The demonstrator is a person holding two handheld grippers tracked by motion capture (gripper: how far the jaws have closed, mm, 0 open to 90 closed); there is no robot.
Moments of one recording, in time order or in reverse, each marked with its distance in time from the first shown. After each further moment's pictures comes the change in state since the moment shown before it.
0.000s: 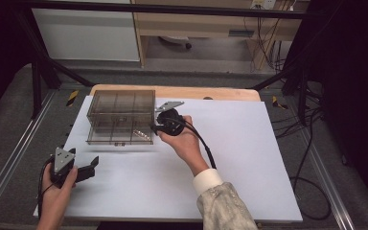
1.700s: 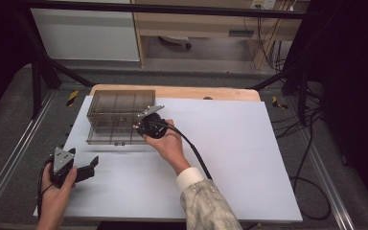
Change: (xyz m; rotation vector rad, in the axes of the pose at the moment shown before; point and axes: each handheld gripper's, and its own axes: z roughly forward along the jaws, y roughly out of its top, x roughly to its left) left arm 0.001 0.000 -0.001 -0.007 -0.004 -0.008; right arm 0.024 0.001 0.057 0.043 0.074 -0.035
